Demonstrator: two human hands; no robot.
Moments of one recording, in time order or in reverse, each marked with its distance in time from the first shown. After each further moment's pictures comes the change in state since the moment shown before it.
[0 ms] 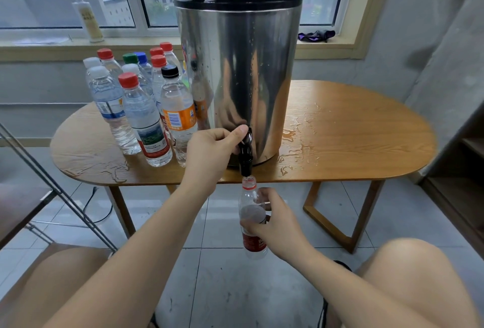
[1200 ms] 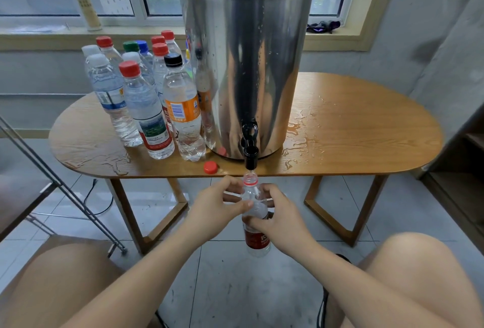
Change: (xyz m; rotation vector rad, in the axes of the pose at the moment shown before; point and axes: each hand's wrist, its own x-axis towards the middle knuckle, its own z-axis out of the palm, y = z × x) left_hand -0.051 -0.102 -0.010 0.246 -0.351 -0.086; right_hand 0.002 0.005 0.004 -0.030 0.002 -0.040
